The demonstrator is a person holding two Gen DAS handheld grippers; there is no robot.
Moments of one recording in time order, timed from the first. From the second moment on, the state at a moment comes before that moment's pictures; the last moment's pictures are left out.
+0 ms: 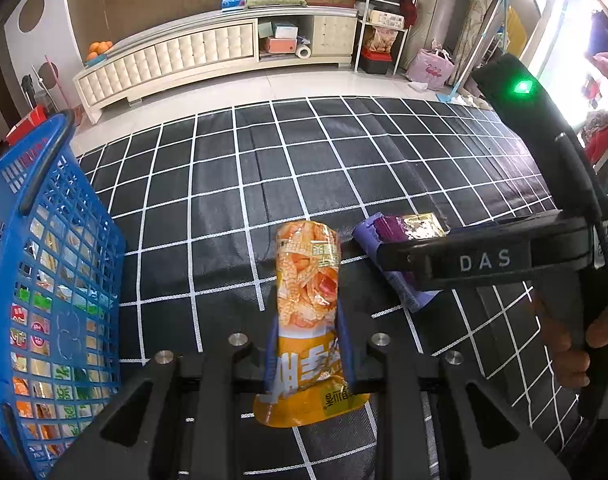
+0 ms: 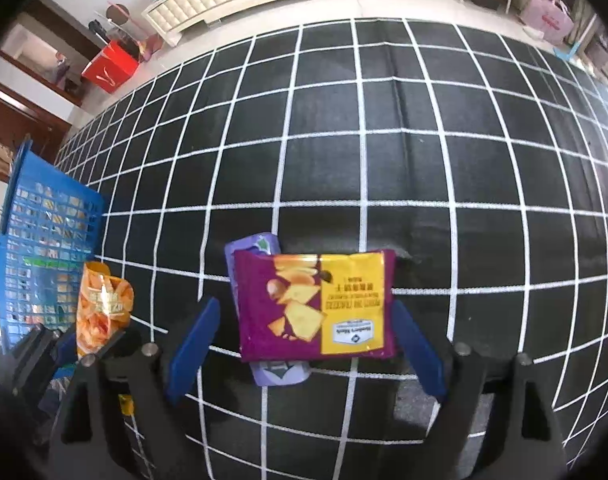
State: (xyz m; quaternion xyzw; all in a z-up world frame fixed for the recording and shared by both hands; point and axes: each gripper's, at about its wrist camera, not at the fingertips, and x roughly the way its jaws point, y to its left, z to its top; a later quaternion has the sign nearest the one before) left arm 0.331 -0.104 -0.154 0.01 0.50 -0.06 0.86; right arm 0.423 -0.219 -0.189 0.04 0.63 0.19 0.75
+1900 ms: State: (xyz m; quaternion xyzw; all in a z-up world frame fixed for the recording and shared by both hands) left arm 0.206 0.117 0.007 0.01 0.40 -0.01 0.92; right arm 0.274 -0.021 -0.003 -0.04 0.47 0.32 0.82
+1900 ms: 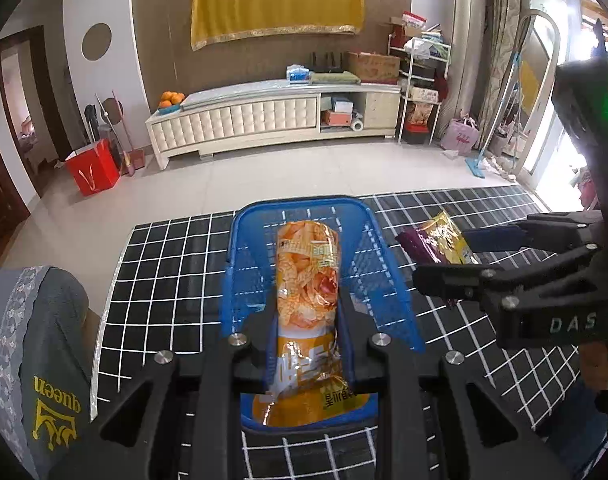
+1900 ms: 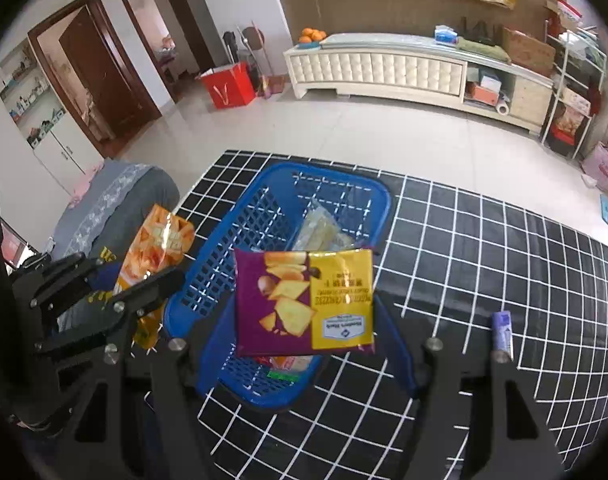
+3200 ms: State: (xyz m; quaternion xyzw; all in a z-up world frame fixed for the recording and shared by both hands) left arm 0.227 0.187 -0.011 -0.02 0.41 0.03 0.91; right arm 0.284 0.030 -0.007 -0.09 0.47 0.32 0.81
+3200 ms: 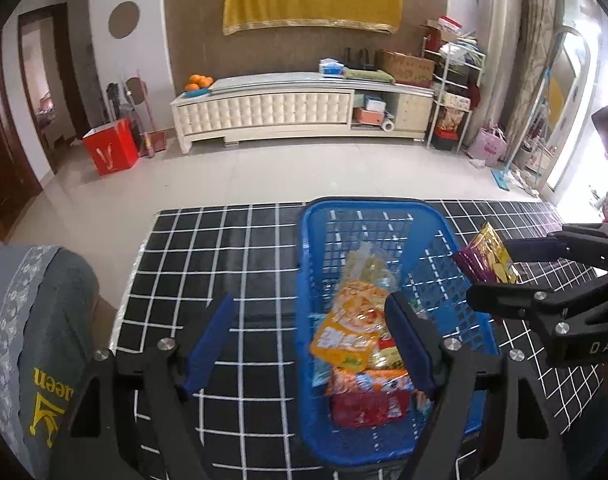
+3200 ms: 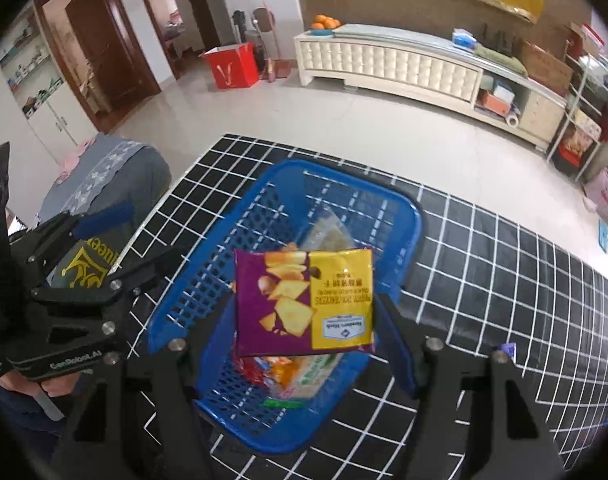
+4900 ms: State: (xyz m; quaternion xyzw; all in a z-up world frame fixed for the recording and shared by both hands) left arm 0.206 0.152 -0.002 -0.02 0.38 0.03 0.92; right arm 0.267 0.007 0.000 -0.15 0.41 0.31 0.85
